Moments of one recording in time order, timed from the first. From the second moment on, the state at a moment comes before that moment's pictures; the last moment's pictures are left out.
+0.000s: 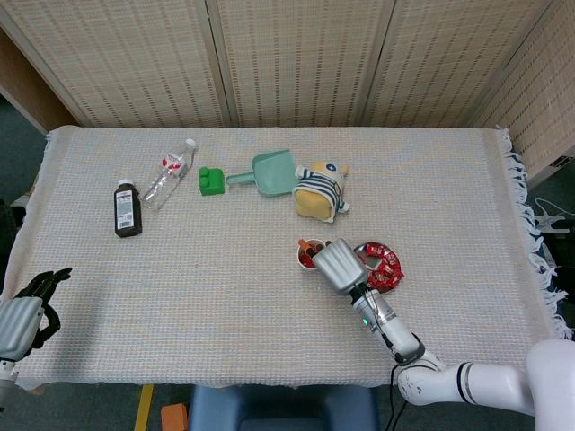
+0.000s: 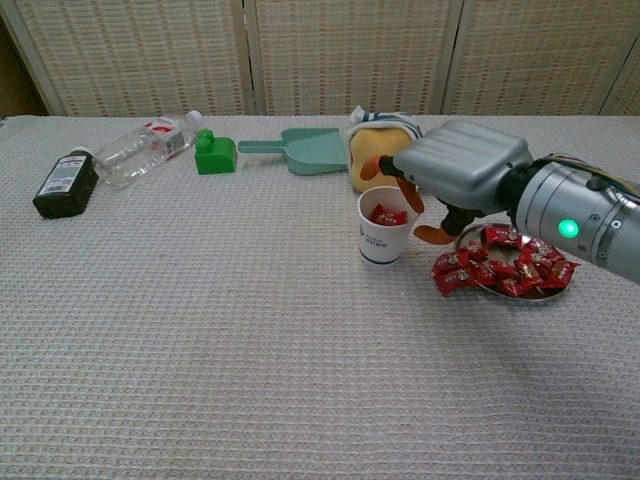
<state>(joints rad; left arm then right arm) -0.16 -1.04 -0.02 -1.61 1.46 1.34 -0.14 0.78 -1.58 0.12 -1.54 -1.14 1.04 -0.82</state>
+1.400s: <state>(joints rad) -0.17 -1.05 -0.01 -1.61 1.47 1.33 -0.11 0.71 -1.46 -0.01 -1.55 -0.97 0.96 -0.84</state>
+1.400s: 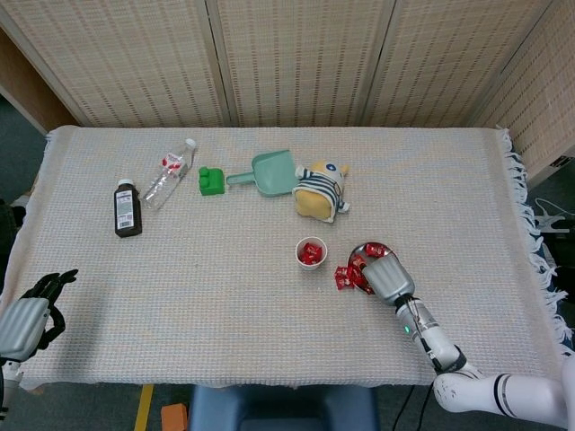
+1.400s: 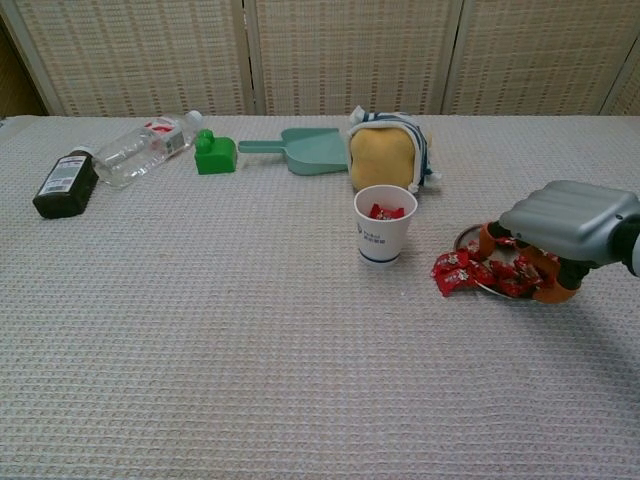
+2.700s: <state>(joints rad) -0.17 -1.05 -0.02 -1.60 1.47 1.34 -0.12 0.71 -1.56 0.00 -1.41 -0.98 0.97 -0.83</state>
